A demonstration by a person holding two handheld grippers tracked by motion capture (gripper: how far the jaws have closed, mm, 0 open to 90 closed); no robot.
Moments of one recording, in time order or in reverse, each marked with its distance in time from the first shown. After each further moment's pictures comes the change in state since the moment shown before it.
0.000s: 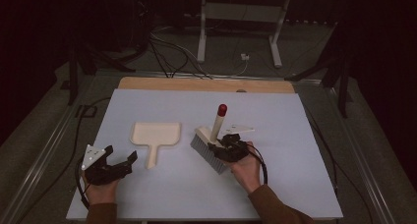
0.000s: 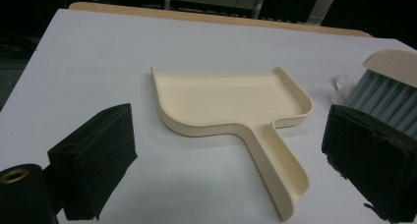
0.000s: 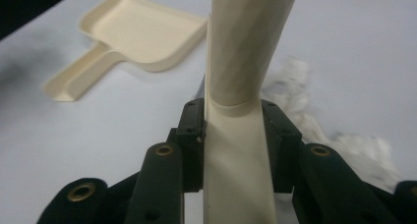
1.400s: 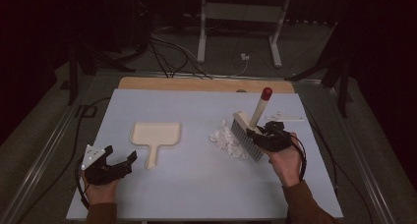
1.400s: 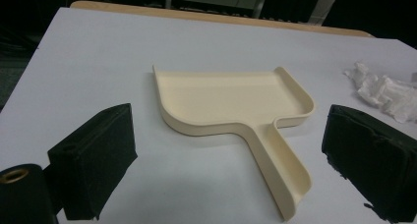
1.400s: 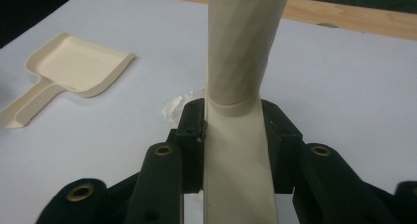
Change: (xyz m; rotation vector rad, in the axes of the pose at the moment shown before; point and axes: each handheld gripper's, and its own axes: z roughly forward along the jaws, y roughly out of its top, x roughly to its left) left arm 0.001 0.000 0.001 0.006 0.003 -0.002; right arm -0.066 0.015 -0.091 -0.065 -0.140 0.067
